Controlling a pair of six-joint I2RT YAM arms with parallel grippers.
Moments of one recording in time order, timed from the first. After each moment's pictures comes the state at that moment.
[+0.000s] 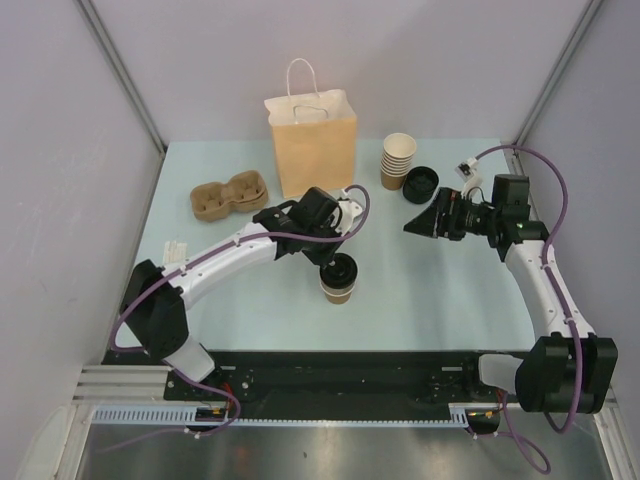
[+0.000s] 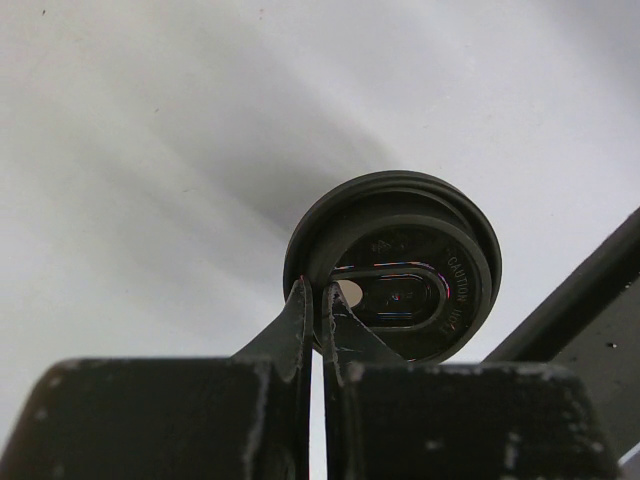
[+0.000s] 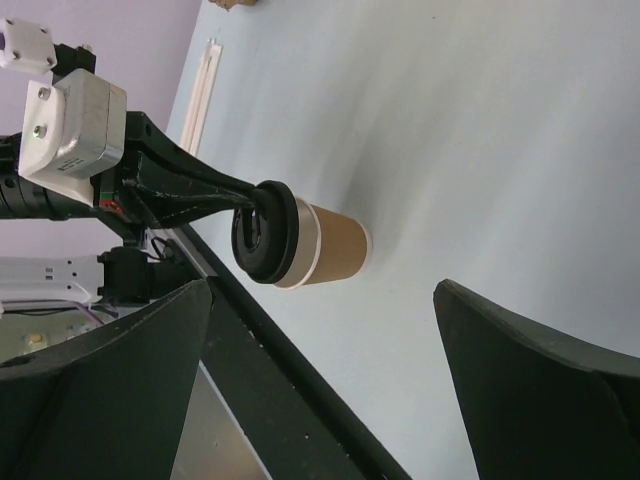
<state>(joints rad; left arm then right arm) -0.80 1.59 1.32 -0.67 0.09 0.02 -0.02 1.21 1.01 -0.47 -0.92 0.27</state>
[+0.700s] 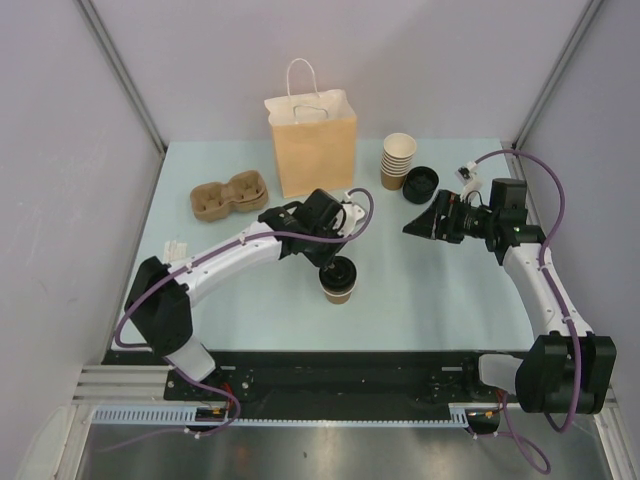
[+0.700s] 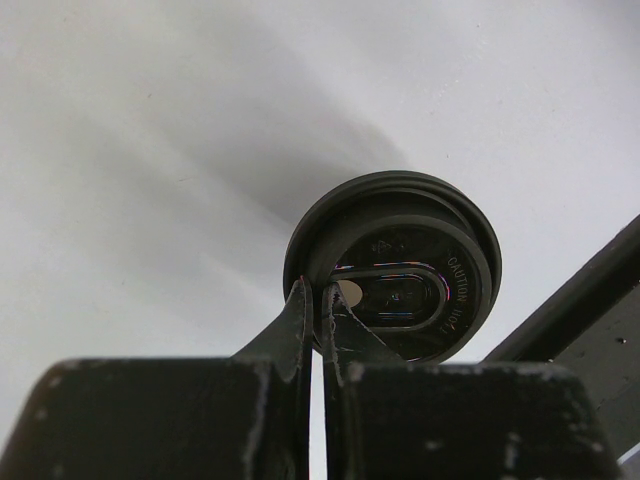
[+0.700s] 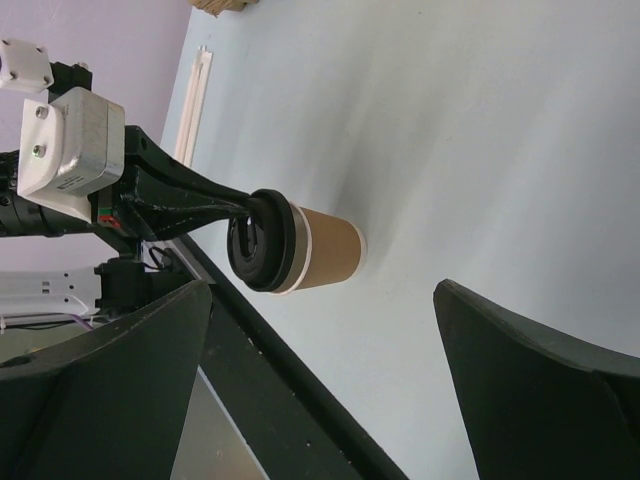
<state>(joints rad) -0.81 1.62 1.33 -0.70 0.06 0.02 -0.02 1.21 0.96 -0.41 -0.89 0.31</state>
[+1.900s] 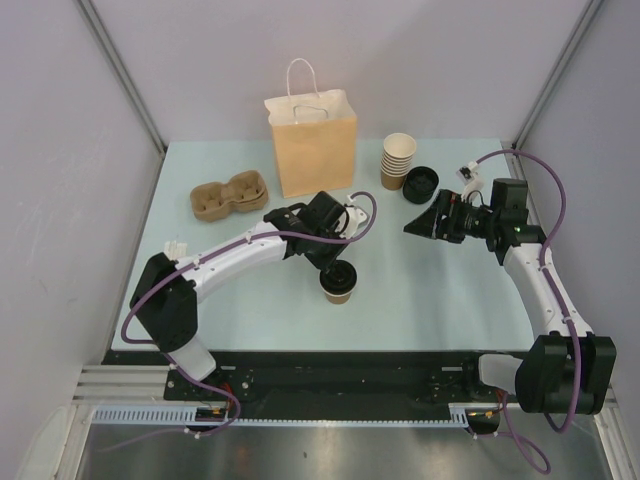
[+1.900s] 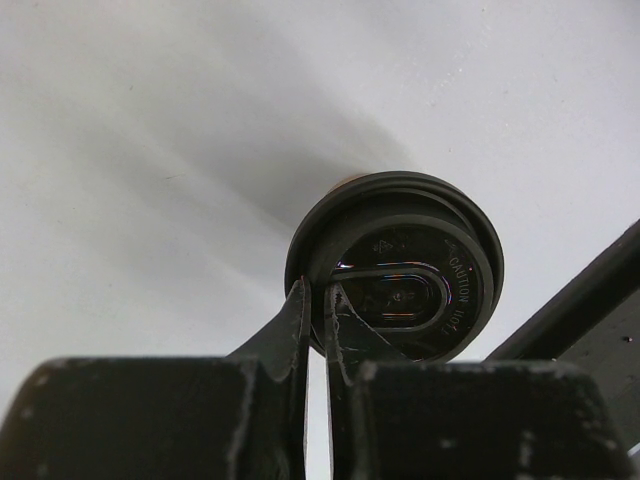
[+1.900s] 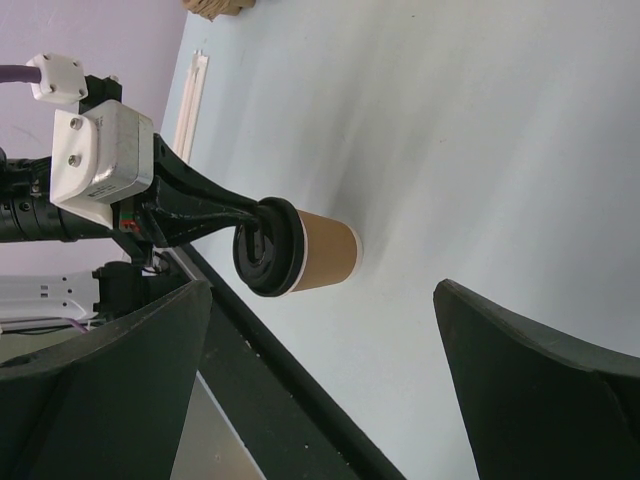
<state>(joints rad) -0.81 1.65 1.33 -0.70 0.07 0.02 -0.03 1.21 0.96 -0.41 -0.88 0.31</state>
